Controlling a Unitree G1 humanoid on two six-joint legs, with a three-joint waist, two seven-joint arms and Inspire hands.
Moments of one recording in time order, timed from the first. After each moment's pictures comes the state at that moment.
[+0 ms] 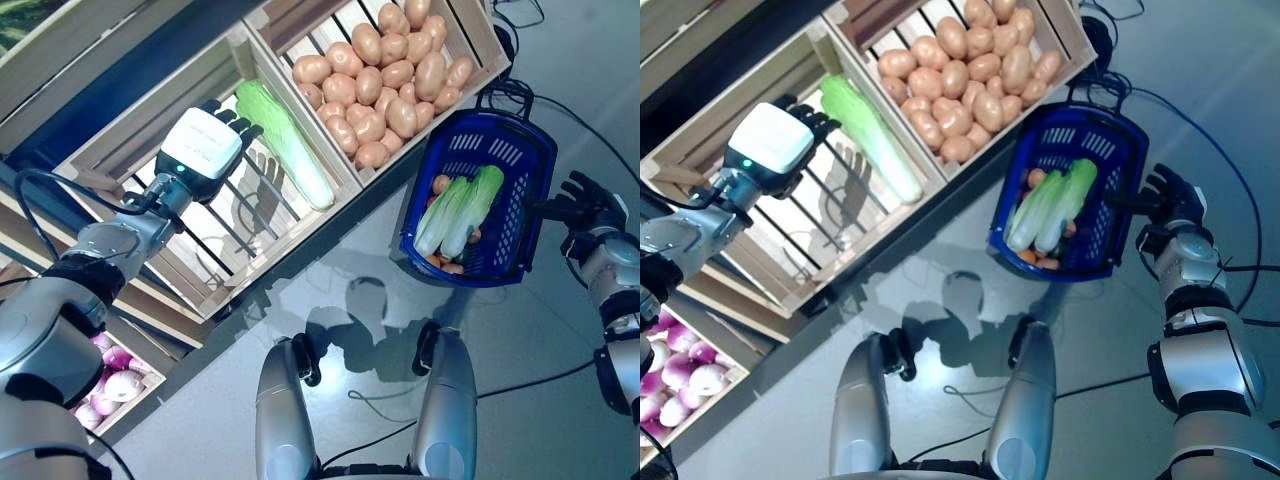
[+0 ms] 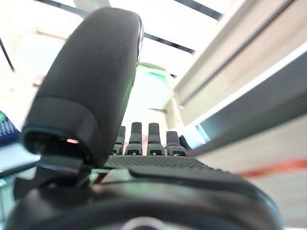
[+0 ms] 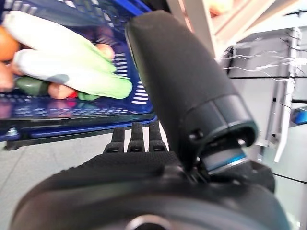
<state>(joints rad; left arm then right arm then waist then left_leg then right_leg) -1.08 0.96 -1.04 0.88 0.70 -0.17 0.56 -0.92 -0.77 0.30 1.21 0.82 -0.04 0.01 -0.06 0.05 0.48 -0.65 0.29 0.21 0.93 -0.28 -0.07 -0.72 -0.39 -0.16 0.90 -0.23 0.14</state>
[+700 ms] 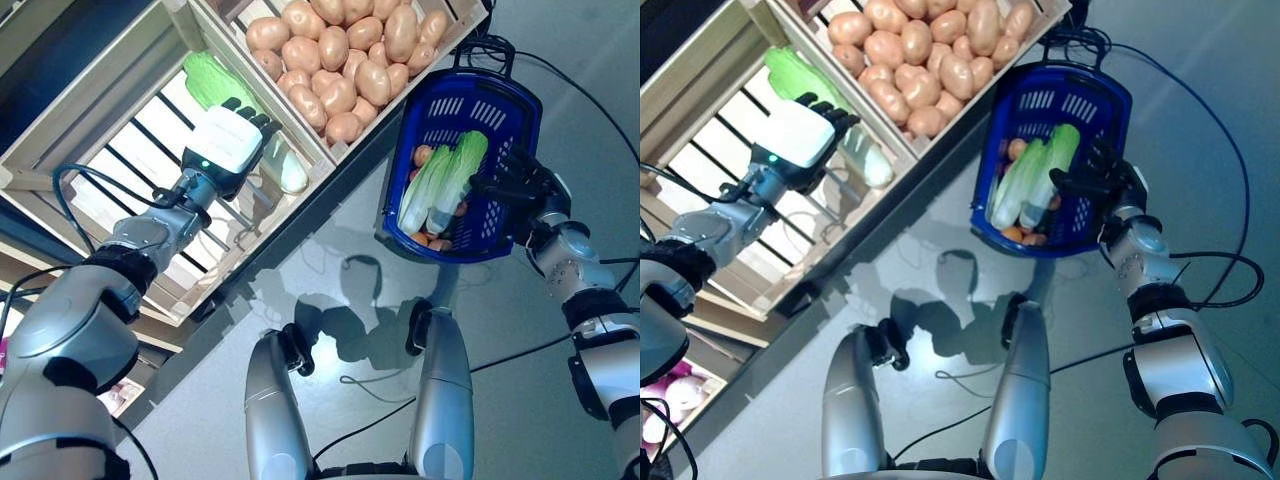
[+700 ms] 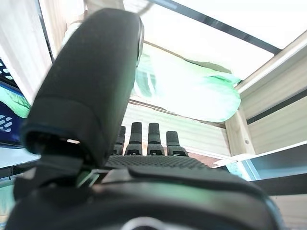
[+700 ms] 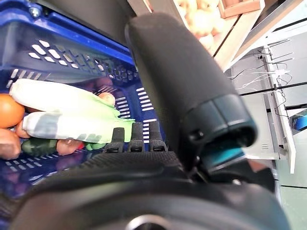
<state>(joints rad) -1.15 0.84 -1.06 0.97 0.68 -0.17 0.59 -0.88 -0.67 0.30 1.02 0.95 -0.08 0.06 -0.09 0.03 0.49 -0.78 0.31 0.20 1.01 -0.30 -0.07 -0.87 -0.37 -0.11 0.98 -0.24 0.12</state>
